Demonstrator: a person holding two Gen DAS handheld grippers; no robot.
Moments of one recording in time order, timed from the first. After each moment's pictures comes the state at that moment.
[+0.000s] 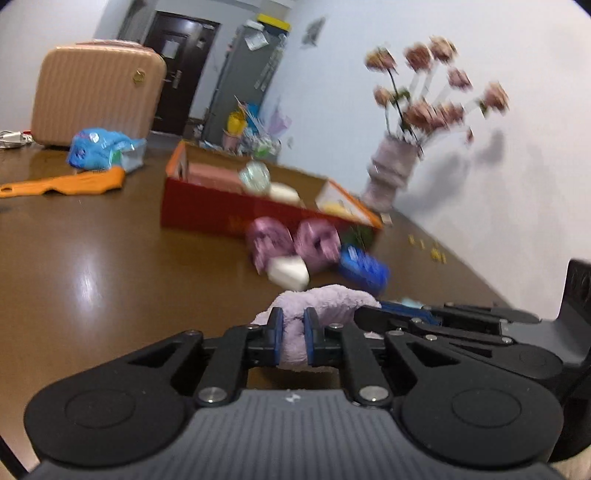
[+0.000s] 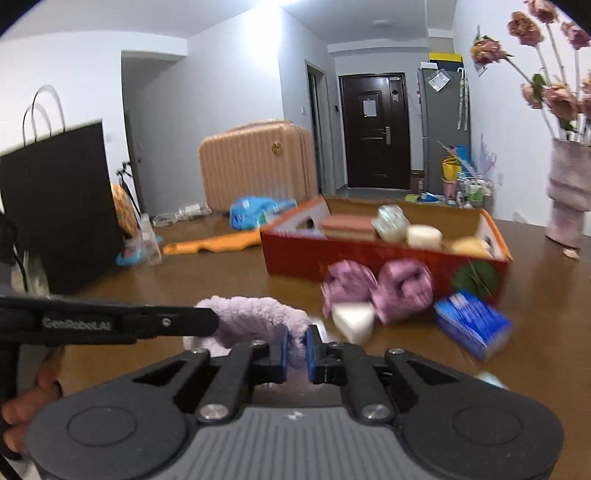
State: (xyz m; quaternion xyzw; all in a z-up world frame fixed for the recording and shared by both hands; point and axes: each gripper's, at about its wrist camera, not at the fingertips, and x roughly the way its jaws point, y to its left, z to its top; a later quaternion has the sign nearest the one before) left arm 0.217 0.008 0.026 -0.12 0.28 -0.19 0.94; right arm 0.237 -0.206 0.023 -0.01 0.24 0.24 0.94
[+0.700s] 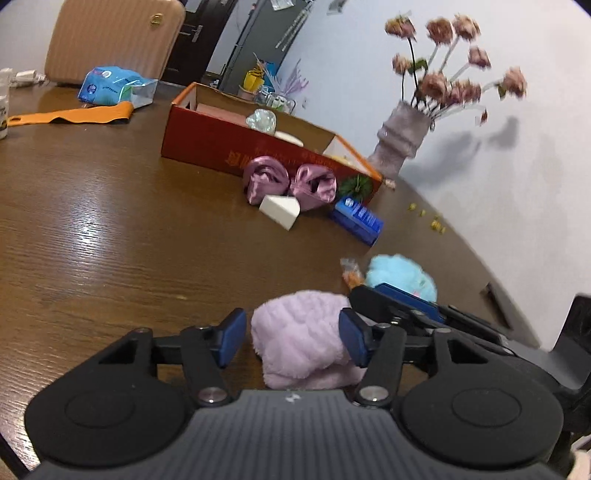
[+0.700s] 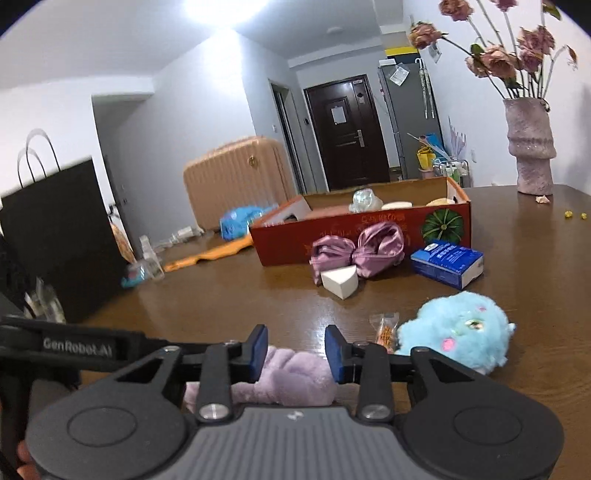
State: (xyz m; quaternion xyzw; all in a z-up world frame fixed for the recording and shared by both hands) left arm 0.205 -0.006 0.012 -0.15 0.34 -0.17 0.91; right arm 0.210 -0.221 -0.001 0.07 0.24 0.22 0.95
